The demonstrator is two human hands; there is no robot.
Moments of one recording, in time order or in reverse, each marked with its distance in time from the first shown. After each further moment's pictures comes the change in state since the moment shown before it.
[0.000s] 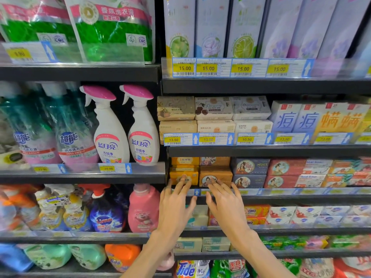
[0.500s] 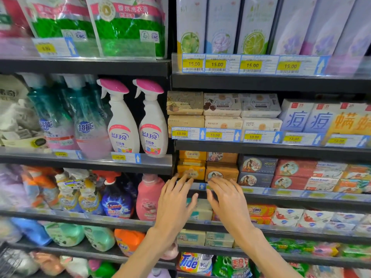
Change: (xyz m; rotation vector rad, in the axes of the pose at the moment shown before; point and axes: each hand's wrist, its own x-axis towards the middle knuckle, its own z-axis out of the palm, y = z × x) left_hand -0.024 0.002 -0.024 0.034 0.064 0.040; right_hand -0.003 -0.003 -0.015 0.133 0.044 -0.162
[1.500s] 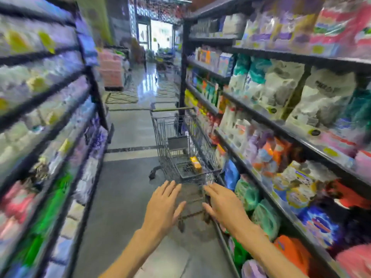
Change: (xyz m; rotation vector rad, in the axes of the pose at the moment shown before) left_hand -0.469 -0.208 -0.265 0.563 0.142 -1.010; right_hand -0.112 -0.515 0.044 0.570 -0.358 -1.226
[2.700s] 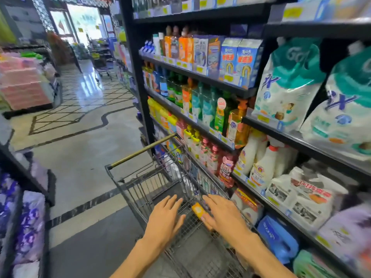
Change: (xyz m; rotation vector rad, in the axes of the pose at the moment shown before) left_hand 0.635 -0.336 0.247 0.038 -0.312 0.345; right_hand 0.589 0.211 0.280 0.003 -0.183 0.401
